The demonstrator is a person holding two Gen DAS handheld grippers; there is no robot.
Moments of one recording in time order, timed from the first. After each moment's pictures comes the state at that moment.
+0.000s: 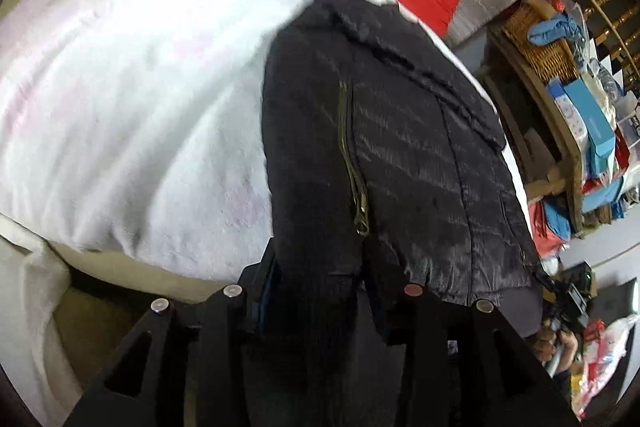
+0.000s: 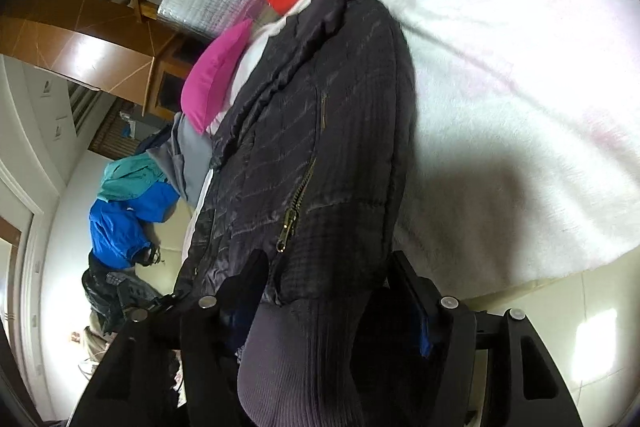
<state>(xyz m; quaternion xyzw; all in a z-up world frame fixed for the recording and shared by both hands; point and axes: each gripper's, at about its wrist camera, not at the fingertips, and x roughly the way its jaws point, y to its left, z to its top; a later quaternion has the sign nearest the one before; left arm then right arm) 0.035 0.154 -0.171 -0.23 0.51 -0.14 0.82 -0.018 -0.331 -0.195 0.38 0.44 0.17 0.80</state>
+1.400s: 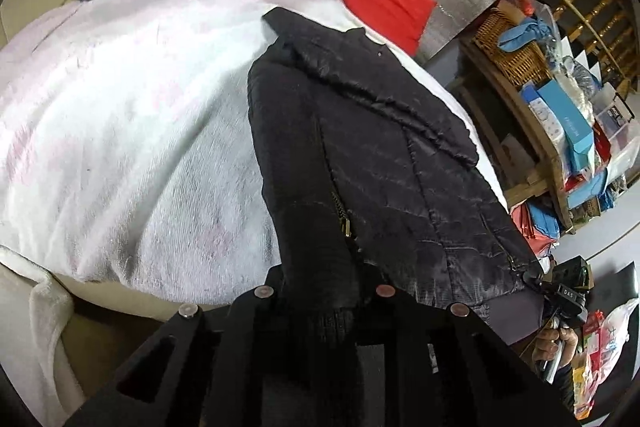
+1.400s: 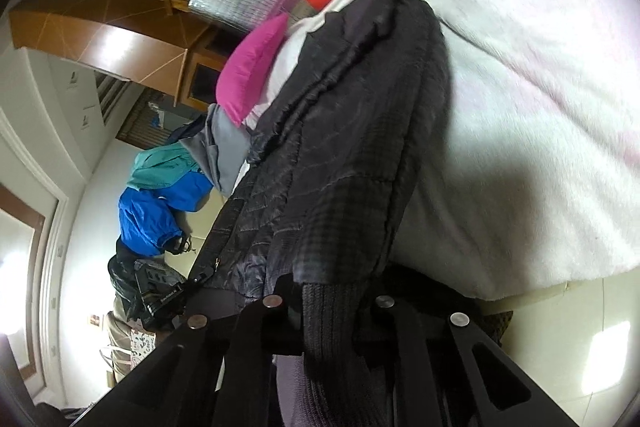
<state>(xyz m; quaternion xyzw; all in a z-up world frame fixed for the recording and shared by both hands) 0.026 0.152 -0.130 -0.22 0.46 -0.17 0.85 -0.024 -0.317 -0.164 0.38 0.41 0.22 0.80</state>
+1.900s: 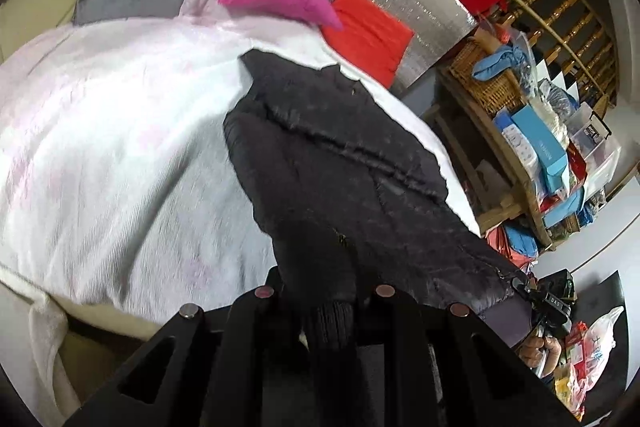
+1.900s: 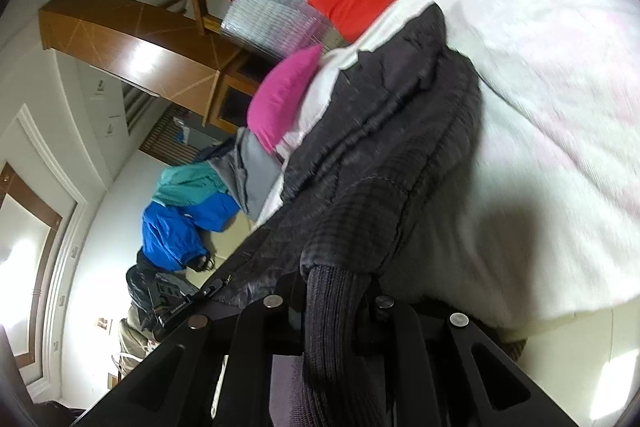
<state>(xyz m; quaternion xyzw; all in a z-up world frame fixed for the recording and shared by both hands) 0.037 0.157 -0.091 -0.24 0.40 -0.19 0.86 -0.025 -0.327 -0.124 0.39 0.35 0.24 0.82</state>
